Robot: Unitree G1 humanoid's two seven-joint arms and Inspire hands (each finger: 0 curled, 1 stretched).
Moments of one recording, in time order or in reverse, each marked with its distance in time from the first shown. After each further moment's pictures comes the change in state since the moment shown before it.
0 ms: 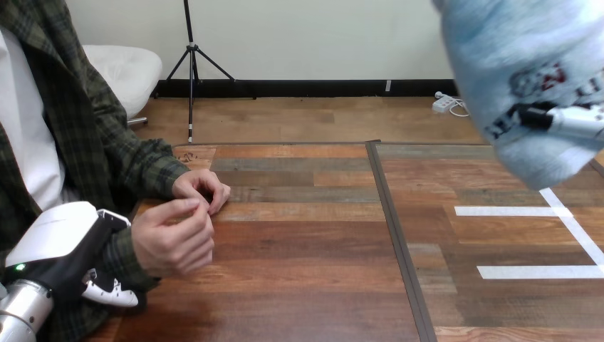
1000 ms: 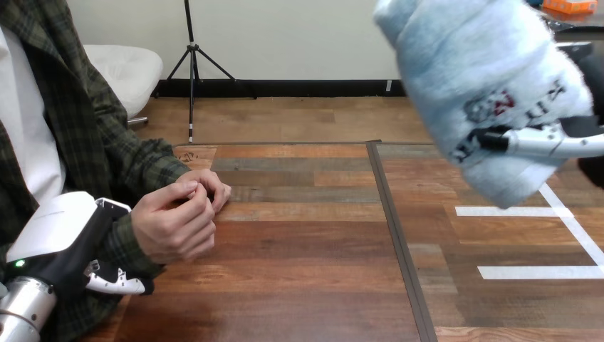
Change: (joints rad) left arm 0.009 -0.018 0.011 -0.024 -0.035 -0.025 0.054; right arm 0.000 0.013 0.103 0.015 -0.057 0.008 -0.004
